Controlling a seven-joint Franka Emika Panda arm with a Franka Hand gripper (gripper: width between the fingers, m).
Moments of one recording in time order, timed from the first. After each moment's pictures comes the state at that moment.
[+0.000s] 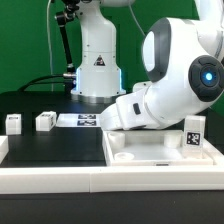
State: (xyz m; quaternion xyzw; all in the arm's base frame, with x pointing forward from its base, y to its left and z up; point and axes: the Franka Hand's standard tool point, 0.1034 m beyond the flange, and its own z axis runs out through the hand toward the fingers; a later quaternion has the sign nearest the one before) arm 0.373 0.058 0.004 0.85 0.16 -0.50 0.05
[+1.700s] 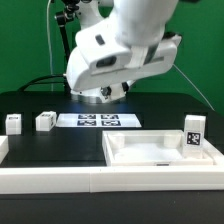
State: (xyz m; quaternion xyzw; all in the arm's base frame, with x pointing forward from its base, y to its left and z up) arm 0.480 0.002 0.109 0.93 0.19 -0.32 -0.01
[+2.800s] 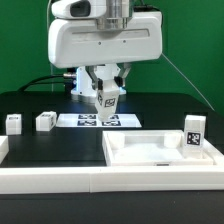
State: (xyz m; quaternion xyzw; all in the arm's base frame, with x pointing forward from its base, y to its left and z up) arm 0.522 -0.022 0.122 0.99 0.17 0.01 -0.02
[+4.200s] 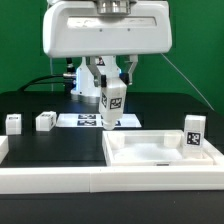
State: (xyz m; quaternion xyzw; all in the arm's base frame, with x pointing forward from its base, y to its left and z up) arm 0.600 -0.020 0.141 0.98 0.17 0.08 -0.01
